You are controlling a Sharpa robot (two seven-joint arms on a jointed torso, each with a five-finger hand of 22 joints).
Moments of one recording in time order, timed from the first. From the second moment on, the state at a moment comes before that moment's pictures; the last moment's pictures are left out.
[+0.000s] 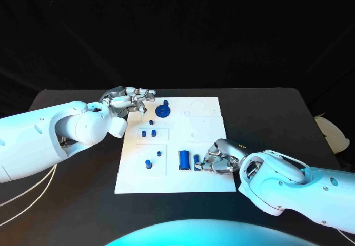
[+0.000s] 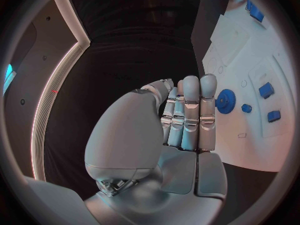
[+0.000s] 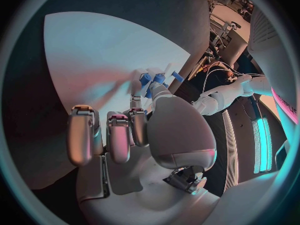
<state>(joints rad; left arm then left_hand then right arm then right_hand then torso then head) 1.22 -0.93 -0.03 1.58 -0.02 -0.25 0.12 1.46 -0.17 0.43 0.17 0.23 1.05 0.17 0.10 0.08 1.17 0.10 0.18 0.22 1.20 0.02 0.96 0.50 0.15 1.15 0.11 0.83 0.99 1.03 -0.95 -0.13 1.97 -1.38 -0.44 -0.59 1.18 -0.08 0.00 0.28 0.39 1.19 0.01 0.27 0.54 1.46 -0.05 1.39 1.31 1.47 -0.10 1.57 1.31 0.04 1.47 0.01 1.39 1.31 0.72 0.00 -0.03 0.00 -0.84</state>
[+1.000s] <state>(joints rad) 1.22 -0.93 -0.03 1.58 -0.02 -0.25 0.12 1.46 -0.17 0.43 0.17 0.23 1.05 0.17 0.10 0.08 1.17 0.10 0.18 0.22 1.20 0.02 0.96 0.50 0.15 1.15 0.11 0.83 0.99 1.03 -0.95 -0.13 1.95 -1.39 -0.42 -0.58 1.21 -0.08 -0.01 0.27 0.39 1.19 0.01 0.27 0.54 1.46 -0.05 1.40 1.31 1.47 -0.10 1.57 1.31 0.04 1.47 0.01 1.39 1.31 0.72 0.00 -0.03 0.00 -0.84</state>
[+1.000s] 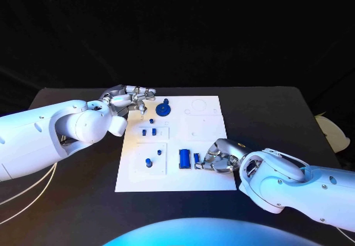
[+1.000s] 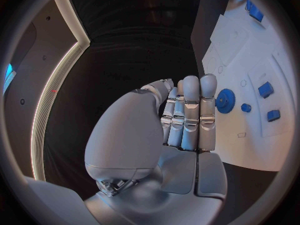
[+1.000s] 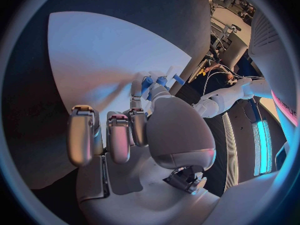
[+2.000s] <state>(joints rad) 1.22 -0.93 -0.03 1.57 -0.02 -0.25 0.12 1.46 -0.17 0.43 0.17 0.23 1.05 0.17 0.10 0.08 1.17 0.10 0.18 0.22 1.20 0.02 0.96 0.50 0.15 1.15 0.11 0.83 0.99 1.03 -0.91 -0.13 1.90 -1.42 -0.41 -0.55 1.26 -0.06 -0.02 0.27 0.33 1.19 0.01 0.27 0.55 1.46 -0.05 1.41 1.31 1.47 -0.10 1.57 1.31 0.04 1.47 0.01 1.40 1.31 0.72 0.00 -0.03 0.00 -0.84</state>
